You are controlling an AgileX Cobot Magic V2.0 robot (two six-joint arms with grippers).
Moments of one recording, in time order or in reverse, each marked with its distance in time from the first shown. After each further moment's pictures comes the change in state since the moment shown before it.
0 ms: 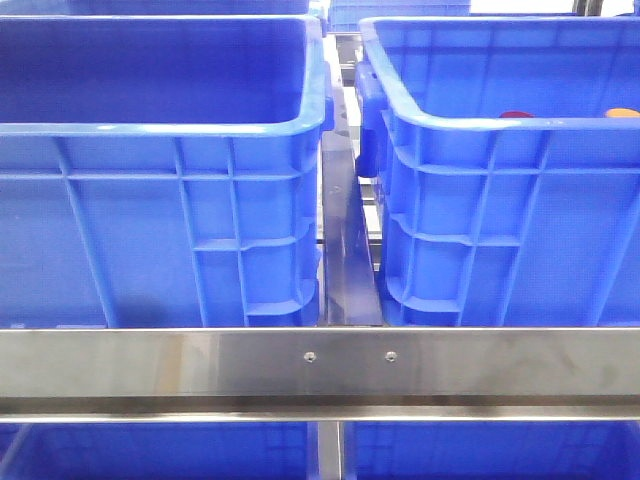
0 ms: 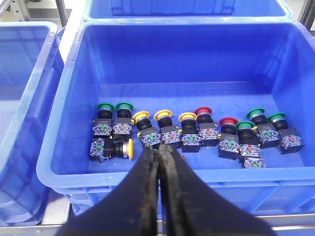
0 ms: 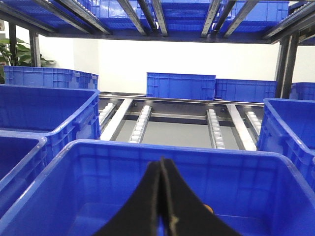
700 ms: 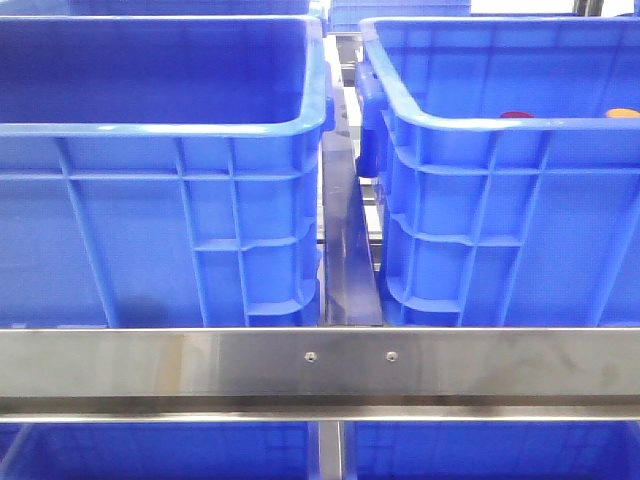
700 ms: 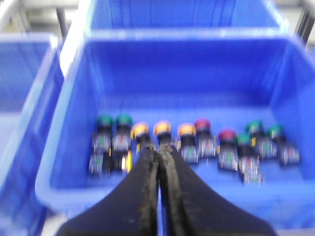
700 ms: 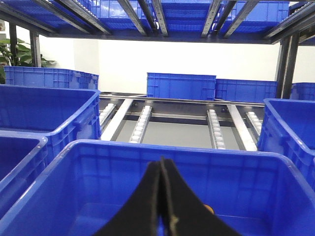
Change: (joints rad) left arm 0.000 -0.007 0.026 0.004 -0.105 0.000; right arm 0.000 0.000 0.000 0.000 0.000 0.000
